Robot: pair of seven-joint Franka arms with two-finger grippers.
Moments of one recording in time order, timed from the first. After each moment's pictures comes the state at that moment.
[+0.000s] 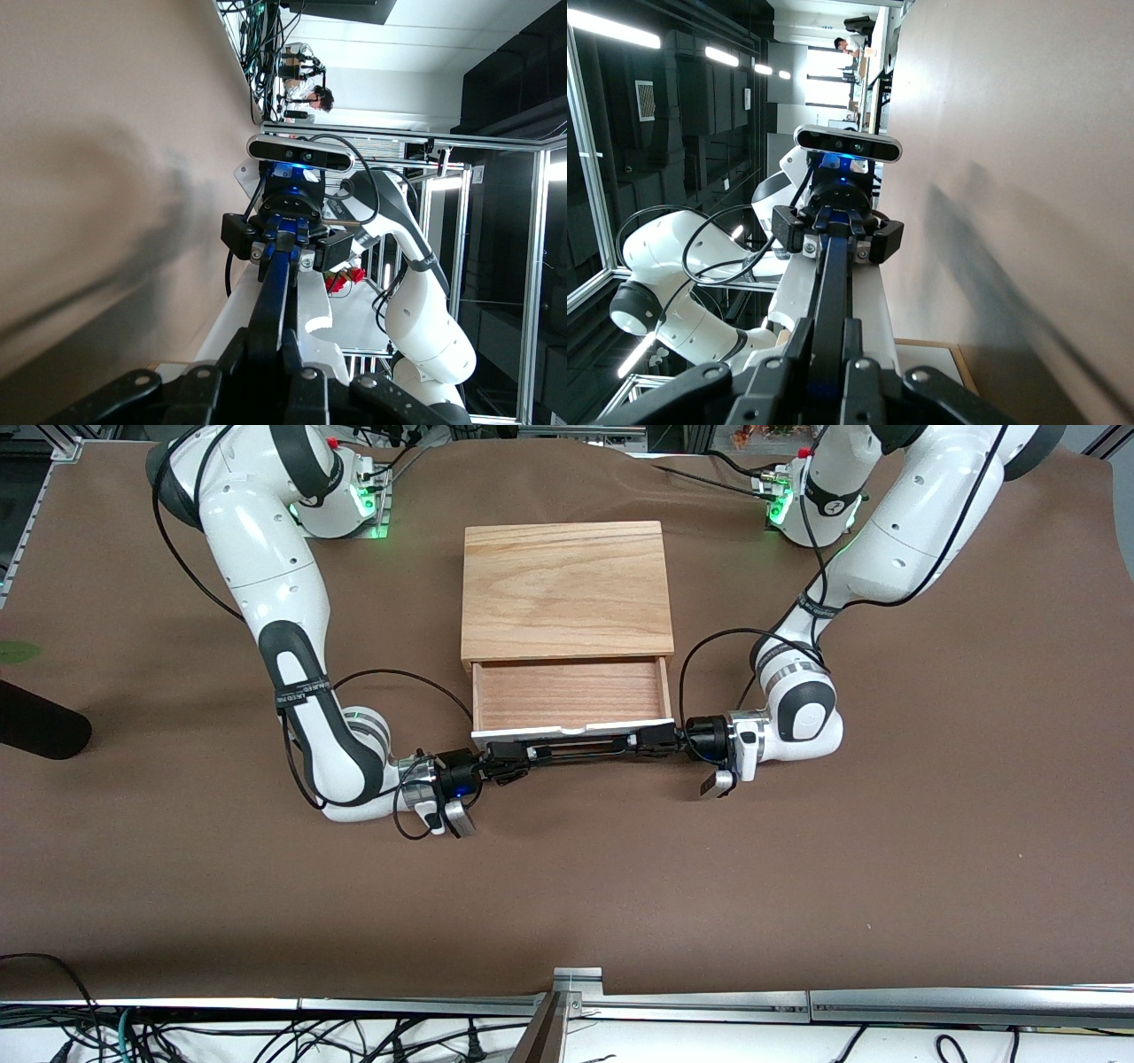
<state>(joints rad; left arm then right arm) -0.07 0.76 -0.25 -1.85 -1.78 1.91 1.03 0.31 1.01 0.03 -1.34 1.60 1.68 -0.89</state>
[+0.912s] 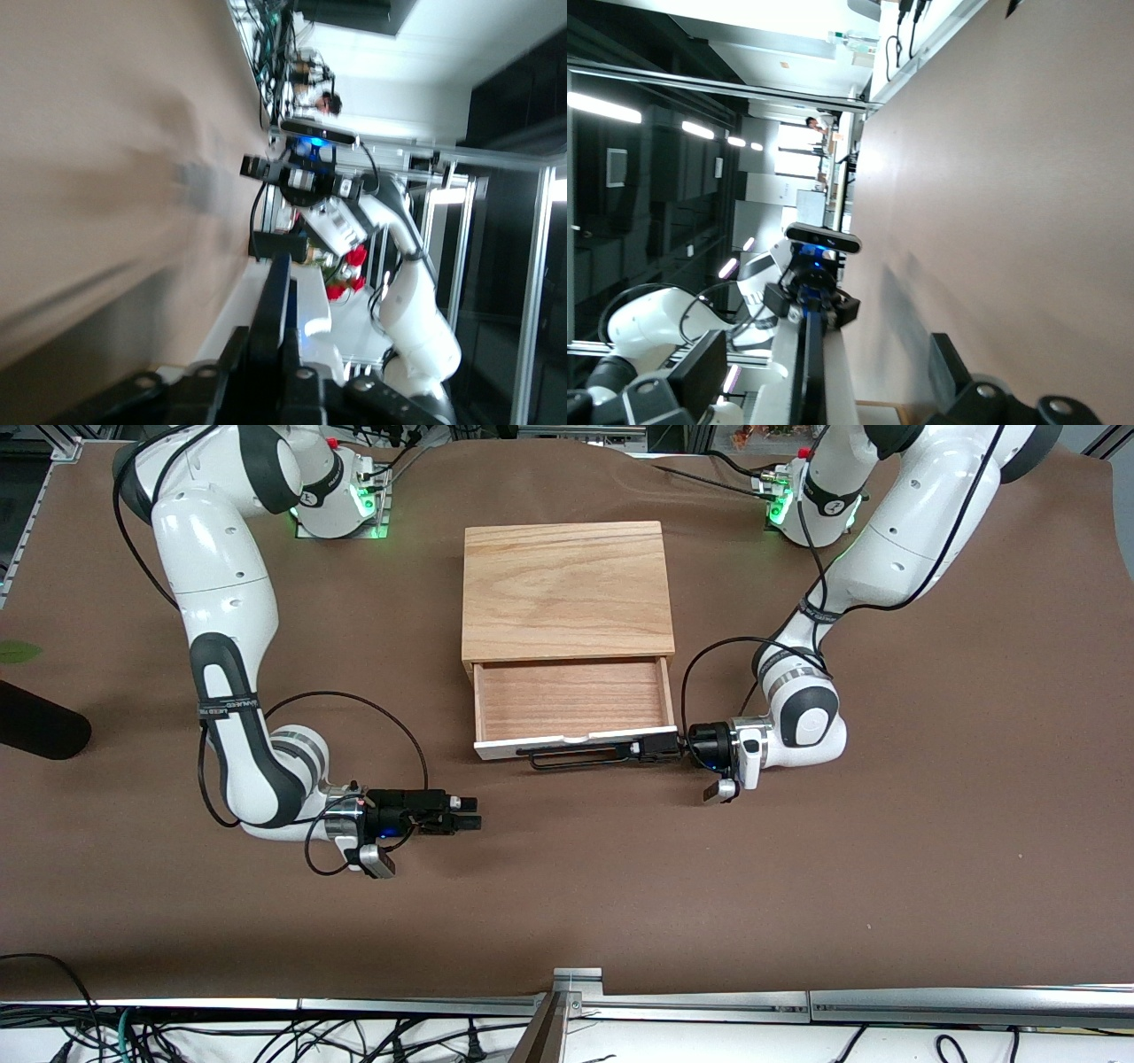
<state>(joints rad) -0.09 0.77 -0.22 -1.84 -1.80 1.91 0.94 0.21 1.02 -0.04 -1.29 1.60 1.75 -0.87</state>
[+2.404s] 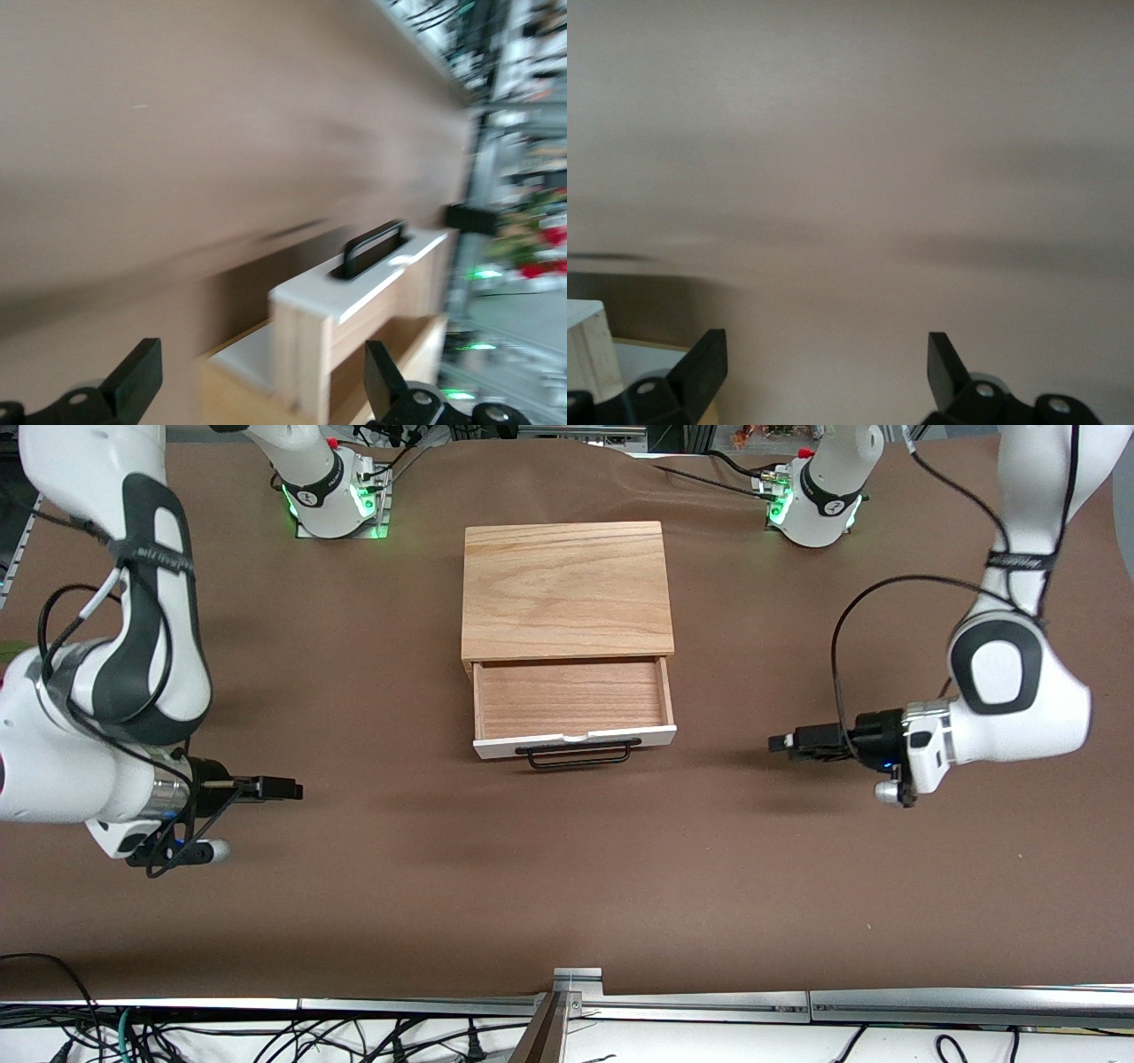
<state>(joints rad) 0.11 0.33 -0.12 -1.86 -0.84 1.92 0.37 0.28 0.62 -0.28 -1.20 0.31 1.65 -0.04</state>
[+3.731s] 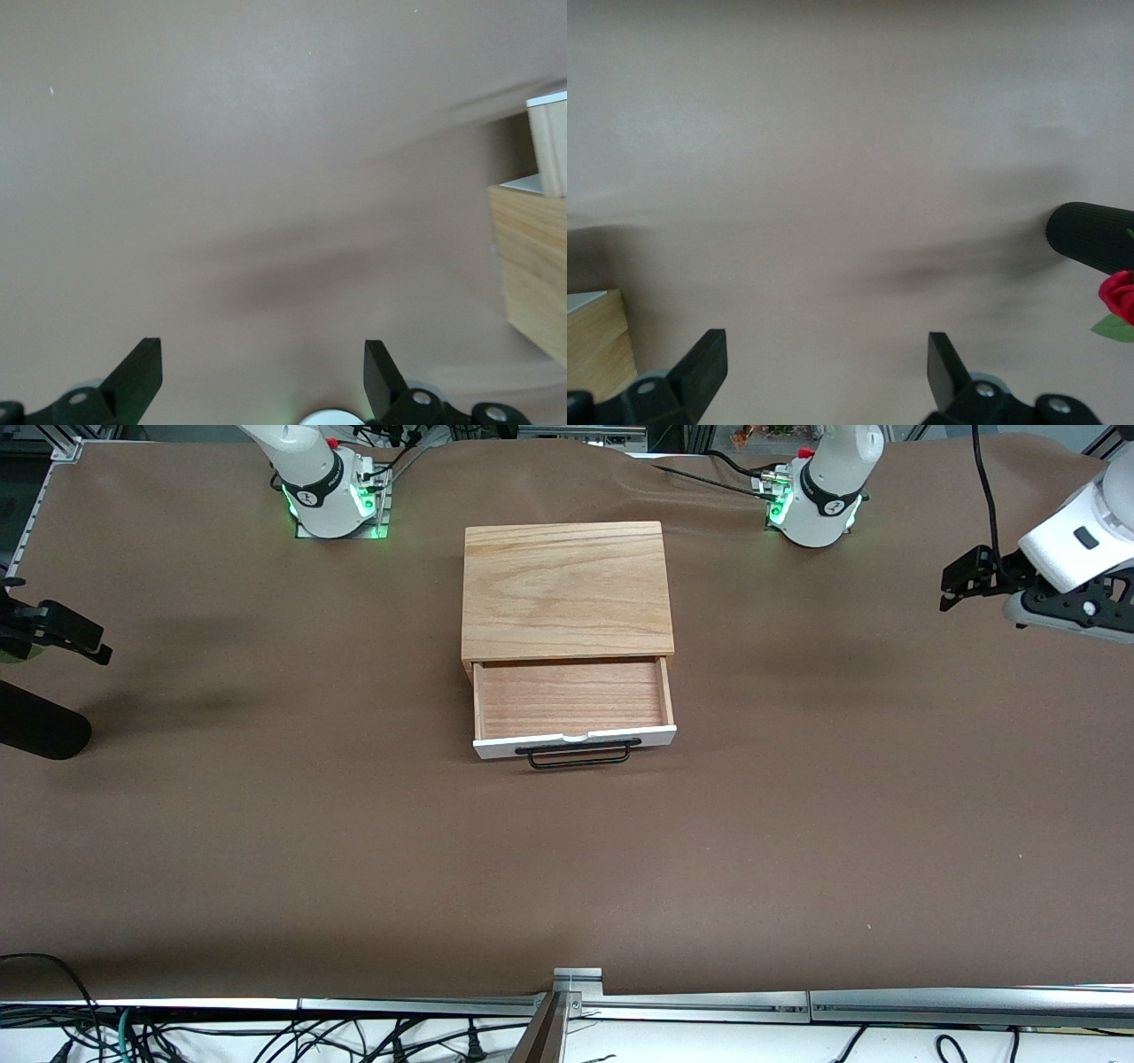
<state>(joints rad) 0.11 -0.14 -0.12 -1.77 0.00 1.51 0.16 0.04 0.07 -0.11 -1.52 -0.02 1.59 -0.02</state>
